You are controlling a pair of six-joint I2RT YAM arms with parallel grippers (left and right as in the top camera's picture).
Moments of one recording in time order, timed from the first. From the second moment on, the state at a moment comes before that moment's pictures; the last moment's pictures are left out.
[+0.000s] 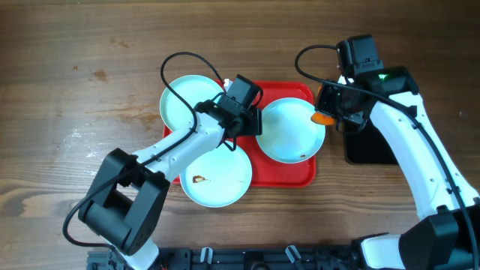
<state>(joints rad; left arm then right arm) -0.61 1.81 1.16 -0.46 0.03 -0.60 0.20 1.57 1.36 -1.05 -0.04 0.54</state>
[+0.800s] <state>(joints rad) -0.64 1.96 1.18 -0.37 0.14 -0.61 0.20 1.57 1.36 -1.05 -0.05 0.54</state>
